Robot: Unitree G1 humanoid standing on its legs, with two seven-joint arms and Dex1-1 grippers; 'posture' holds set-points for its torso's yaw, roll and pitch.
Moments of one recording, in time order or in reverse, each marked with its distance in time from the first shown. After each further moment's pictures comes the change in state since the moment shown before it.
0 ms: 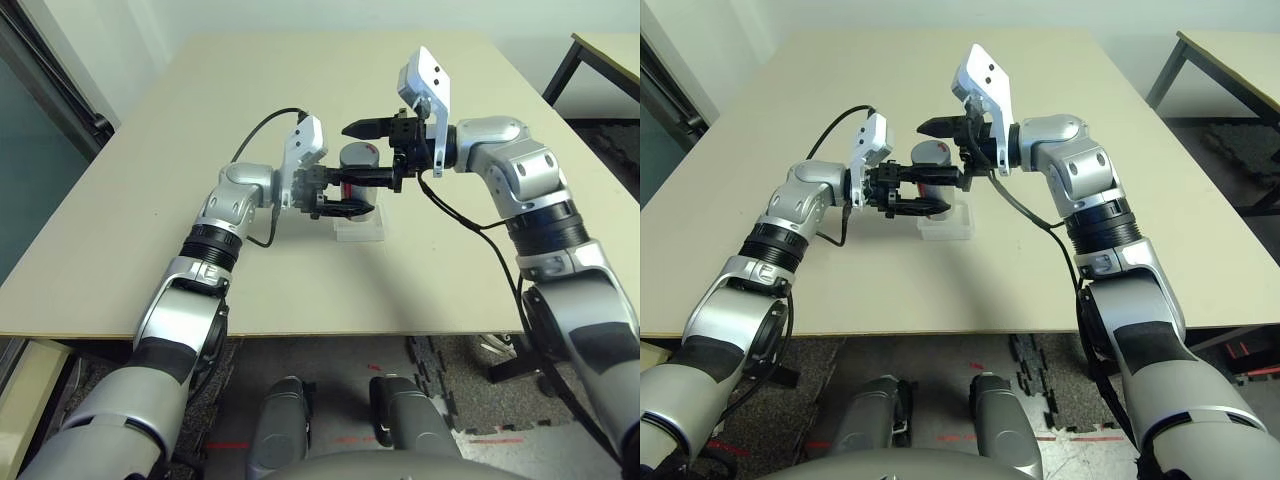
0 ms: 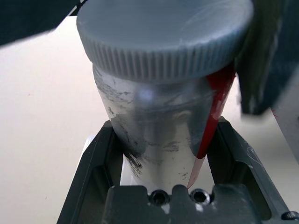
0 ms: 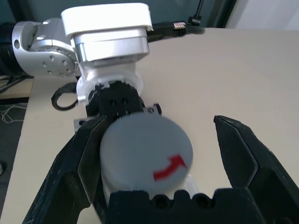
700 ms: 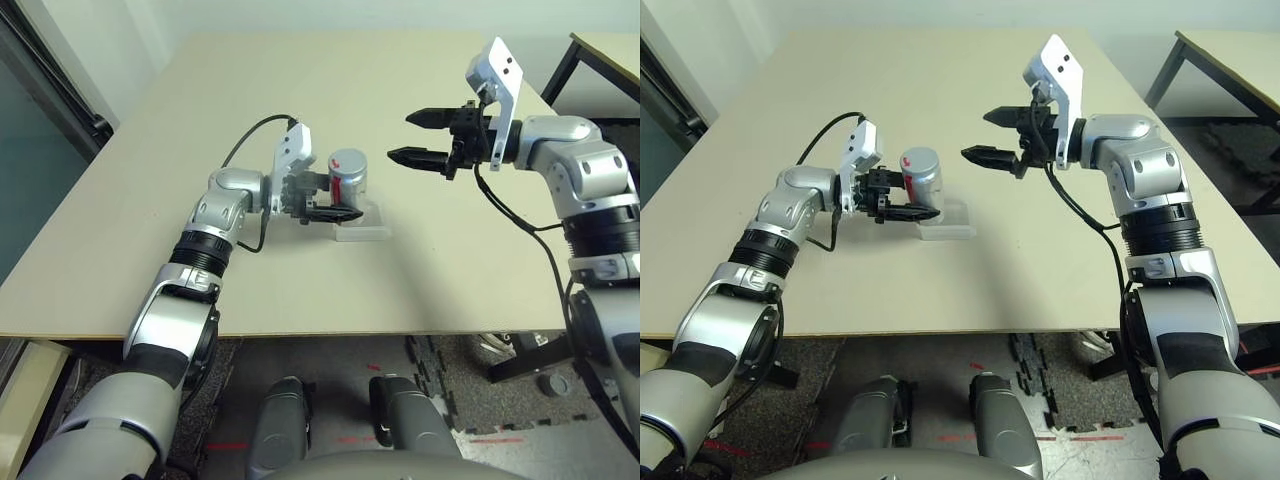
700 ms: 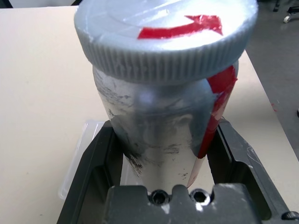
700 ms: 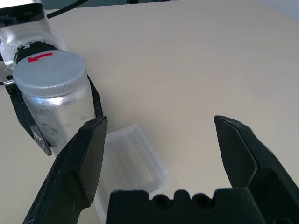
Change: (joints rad) left arm 0.039 0.039 0.007 -0.024 0.002 0.000 -0.019; right arm 0.041 -0.136 -0.083 0.061 0.002 0.011 -0.042
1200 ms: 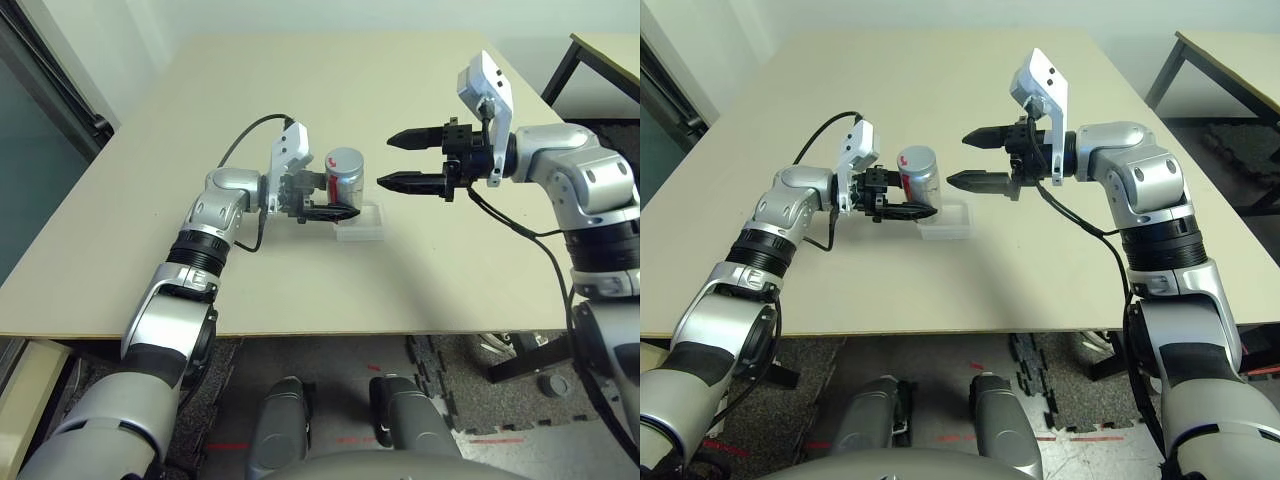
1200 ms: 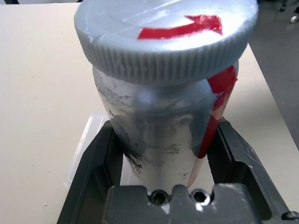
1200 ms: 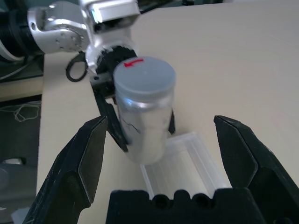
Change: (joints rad) left arm -0.005 0.002 0.005 0.037 0.001 -0.012 0.010; right arm 0.052 0.018 0.020 -0.223 0.074 0.176 0.076
